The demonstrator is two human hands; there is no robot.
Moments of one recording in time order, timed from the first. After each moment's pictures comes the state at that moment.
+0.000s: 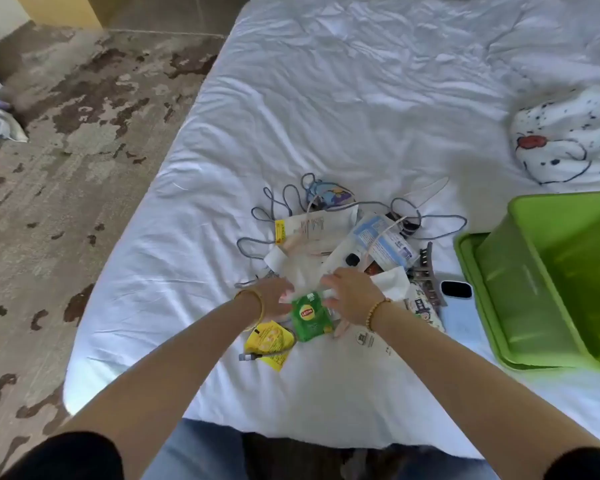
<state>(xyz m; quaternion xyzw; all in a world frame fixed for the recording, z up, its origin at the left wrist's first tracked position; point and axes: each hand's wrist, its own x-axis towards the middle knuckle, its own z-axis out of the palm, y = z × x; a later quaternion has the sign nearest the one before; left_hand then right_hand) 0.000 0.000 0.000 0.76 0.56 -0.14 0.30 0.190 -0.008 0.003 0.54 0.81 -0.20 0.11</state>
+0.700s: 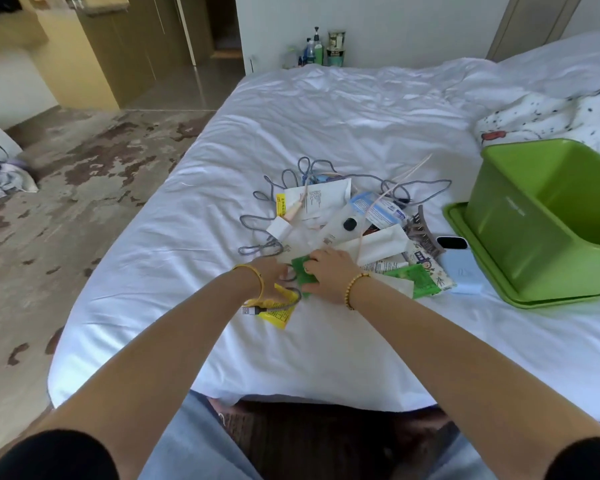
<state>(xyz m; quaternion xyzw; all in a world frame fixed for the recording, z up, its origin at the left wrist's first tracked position) -0.019 -0.054 -0.046 0.82 0.55 -0.12 0.14 0.146 -0.071 -0.050 0.55 0.83 -0.06 0.07</state>
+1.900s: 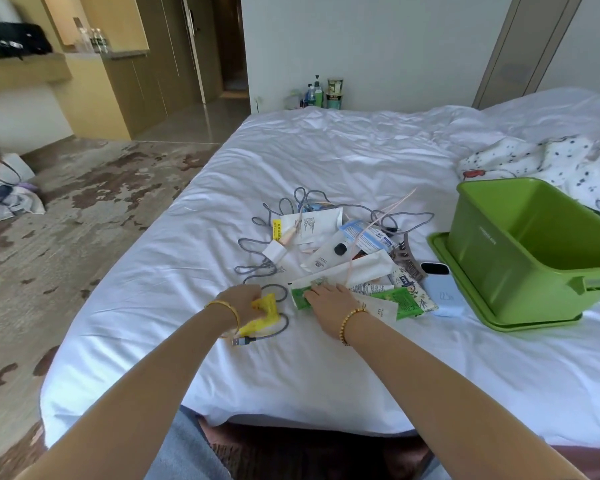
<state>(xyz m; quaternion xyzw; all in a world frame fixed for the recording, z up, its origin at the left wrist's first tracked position) -0.044 -0.082 -0.055 0.76 0.63 0.01 0.16 0.158 -0.102 -0.059 0.55 0.83 0.00 0.06</state>
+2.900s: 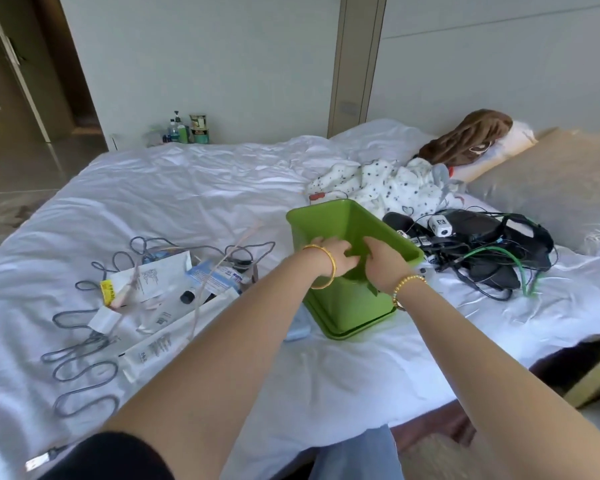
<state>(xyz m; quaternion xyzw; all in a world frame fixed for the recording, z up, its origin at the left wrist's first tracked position) 0.365 -0.081 0.082 0.92 0.38 -0.01 0.15 0.459 -0.165 0.074 0.82 0.51 -0.09 -0.23</state>
